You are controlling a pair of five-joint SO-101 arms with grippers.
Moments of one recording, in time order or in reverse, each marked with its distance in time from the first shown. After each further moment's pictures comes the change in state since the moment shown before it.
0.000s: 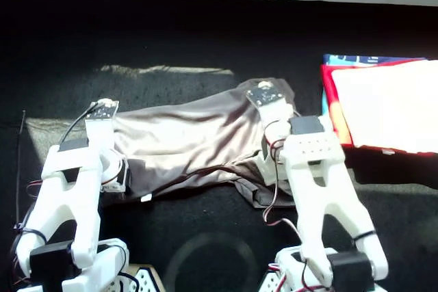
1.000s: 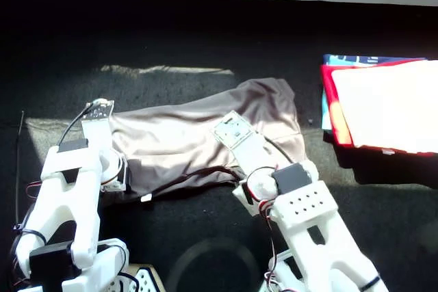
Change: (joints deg) left arm -0.4 0.0 0.4 -0.4 3.4; right arm -13.9 -21.7 19.9 -7.8 1.2
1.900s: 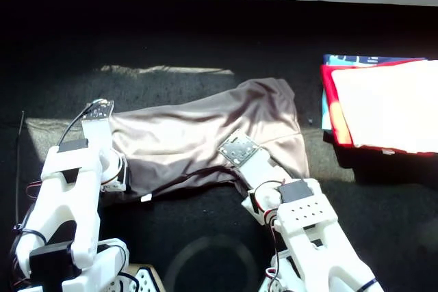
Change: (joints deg) left arm 0.0 0.0 0.0 0.0 0.0; right arm 5.2 -0.3 15.5 -15.8 8.8
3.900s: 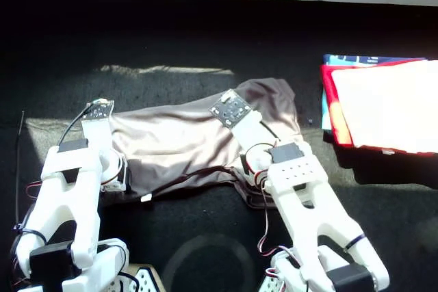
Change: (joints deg) left arm 0.0 0.0 0.0 0.0 0.0; right arm 0.1 19.8 -19.9 -5.8 0.1
